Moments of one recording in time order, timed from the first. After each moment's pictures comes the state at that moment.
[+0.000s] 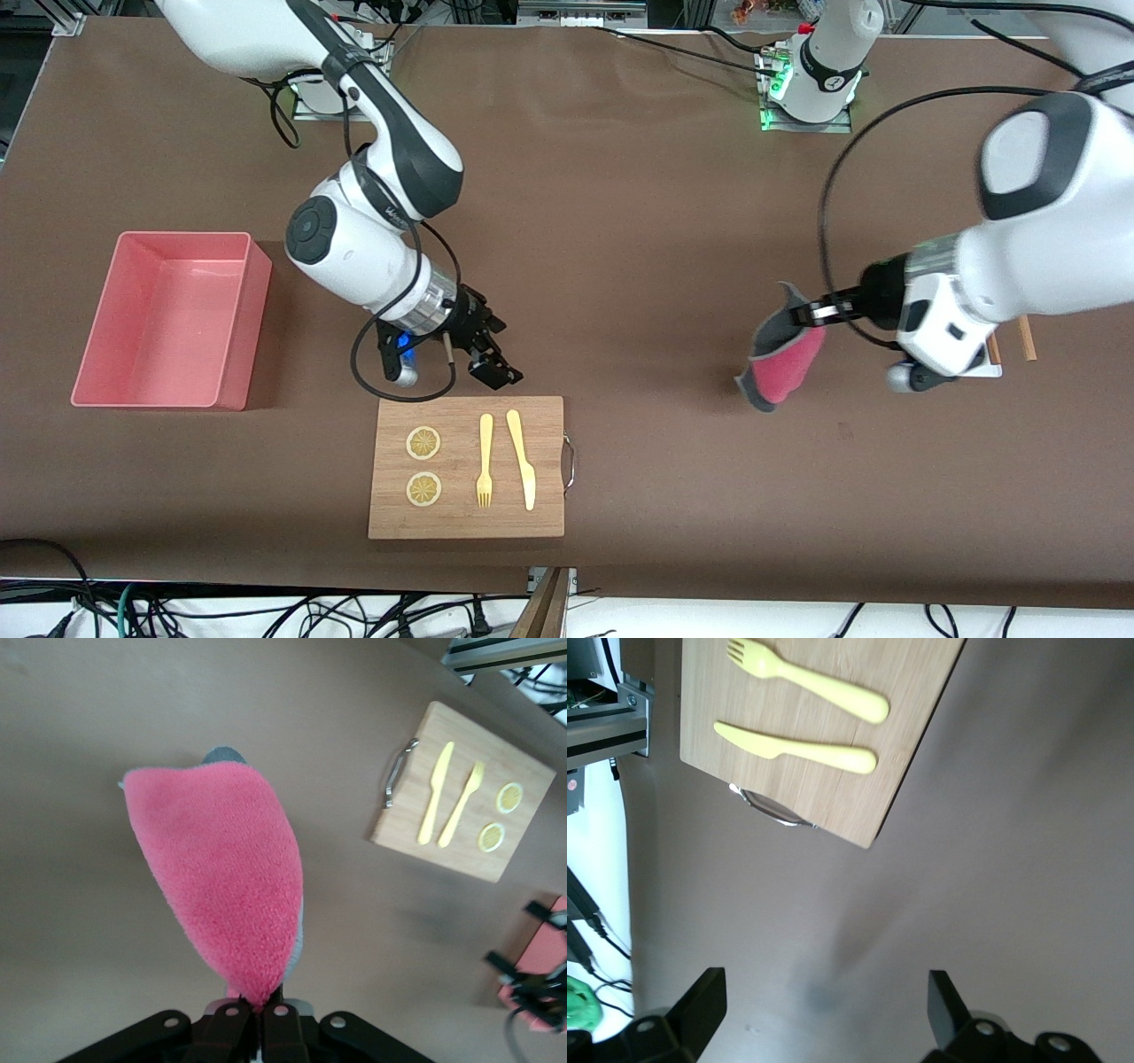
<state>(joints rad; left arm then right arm) -0.15 0.44 -0.09 -1.25 -0.40 1.66 -0.60 0.26 0.61 0.35 -1.47 0.22 2.43 1.54</state>
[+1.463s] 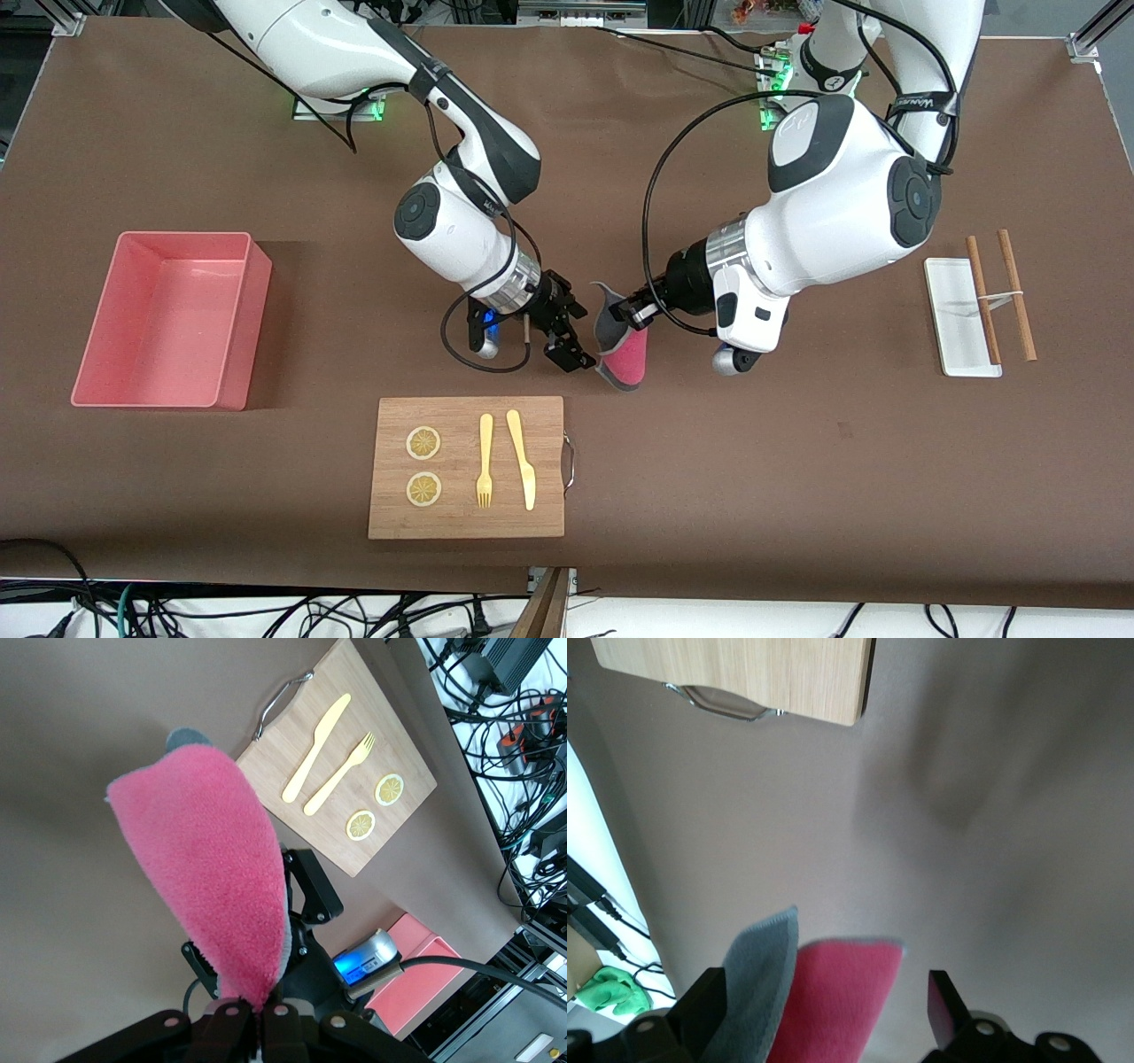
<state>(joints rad) -0.38 0.50 -0.09 -1.26 -0.59 1.98 -1.03 0.39 0.72 0.37 -1.47 0.22 2.68 1.77</state>
